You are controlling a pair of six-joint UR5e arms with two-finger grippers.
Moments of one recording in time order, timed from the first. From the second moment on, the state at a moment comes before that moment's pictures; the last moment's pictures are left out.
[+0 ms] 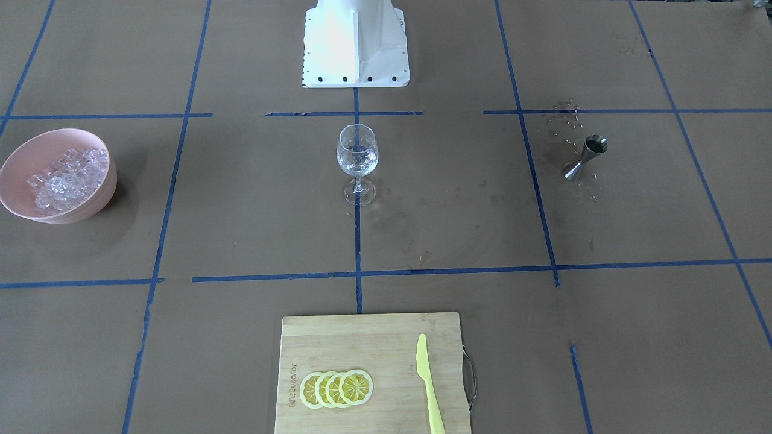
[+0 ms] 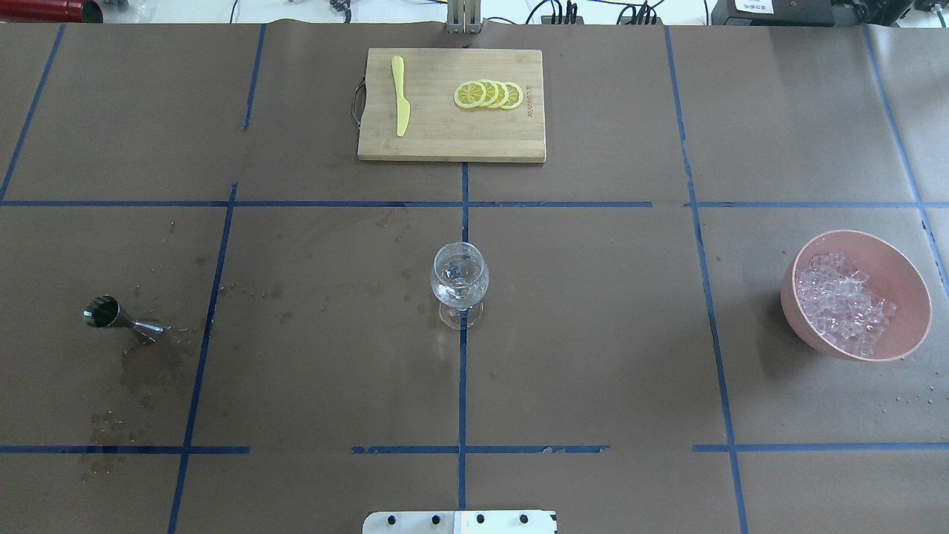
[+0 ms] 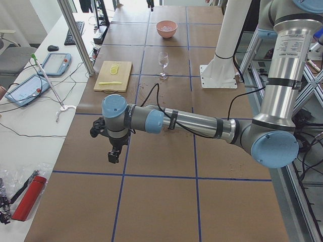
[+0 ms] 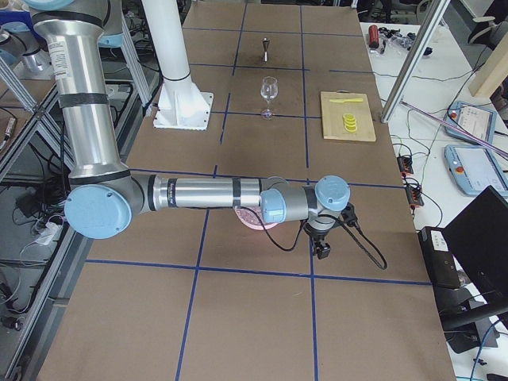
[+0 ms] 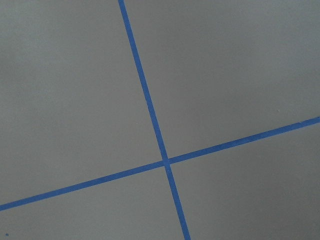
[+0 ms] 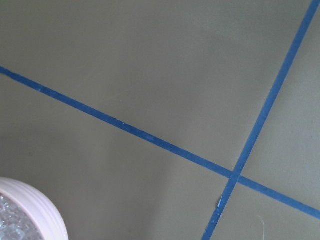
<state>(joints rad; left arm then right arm) -1.55 -1.70 -1.61 -1.58 -2.30 0.14 1.46 -1.43 1.47 -1.51 2.42 -0.25</state>
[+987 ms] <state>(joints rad) -1.54 -1.68 -1.62 -1.58 -2.31 0.13 1.45 -1.42 1.55 -1.59 2.41 -0.24</state>
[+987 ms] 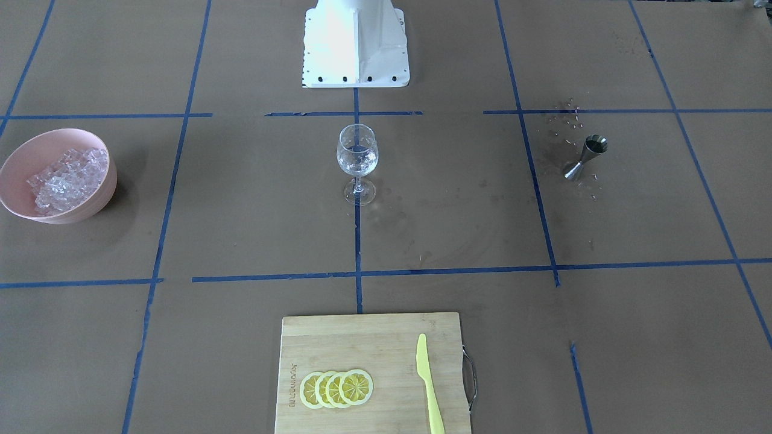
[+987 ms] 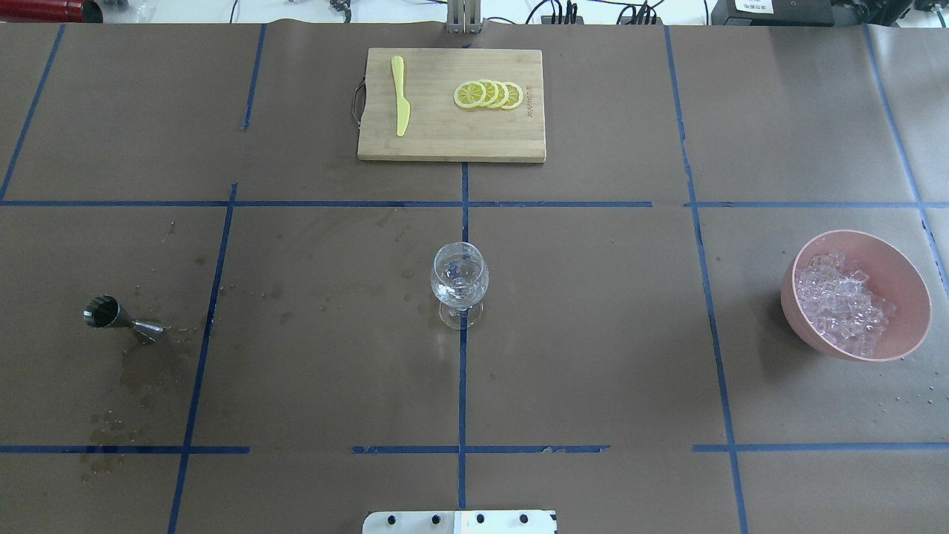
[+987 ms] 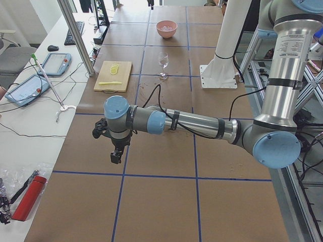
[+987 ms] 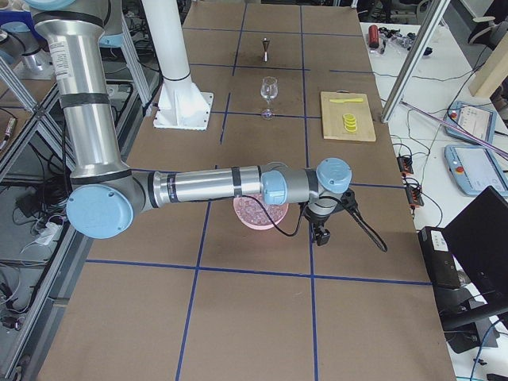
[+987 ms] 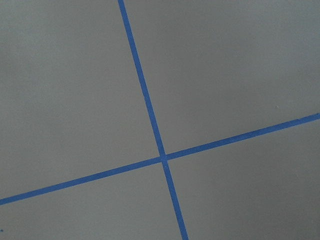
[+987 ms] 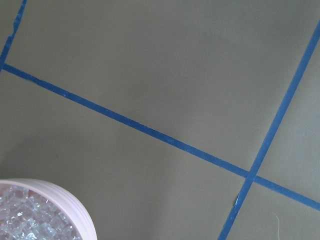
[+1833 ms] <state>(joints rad) -1.54 -1.64 -1.75 -1.60 -2.43 0.13 1.45 -1.50 1.55 -1.40 2.44 -0.24</state>
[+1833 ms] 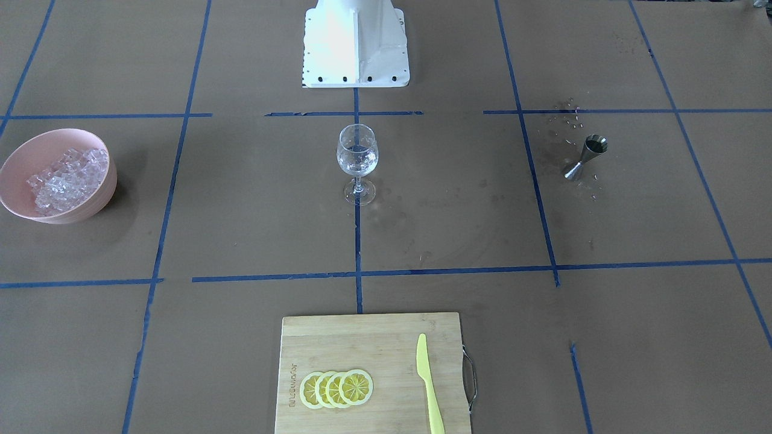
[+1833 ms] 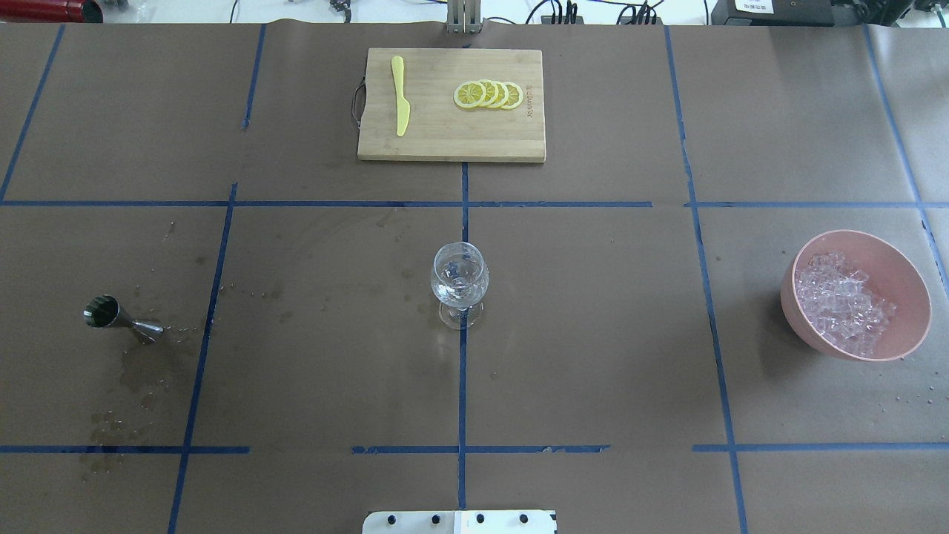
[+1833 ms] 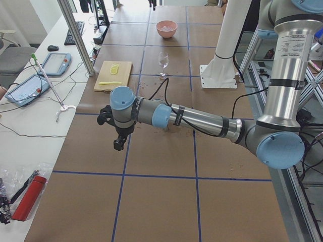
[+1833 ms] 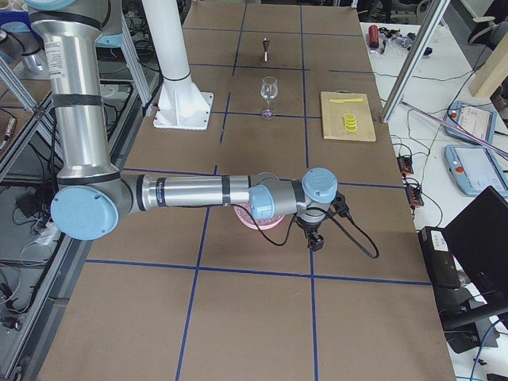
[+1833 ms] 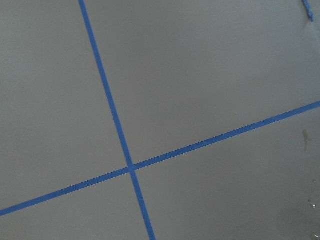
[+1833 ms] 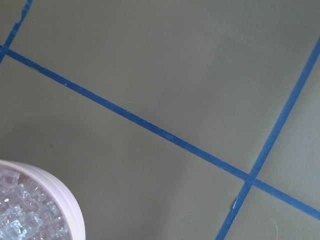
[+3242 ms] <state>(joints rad) -0.91 -1.11 -1.75 -2.98 -1.86 -0.65 1.45 -1.58 1.65 -1.35 2.56 -0.09</state>
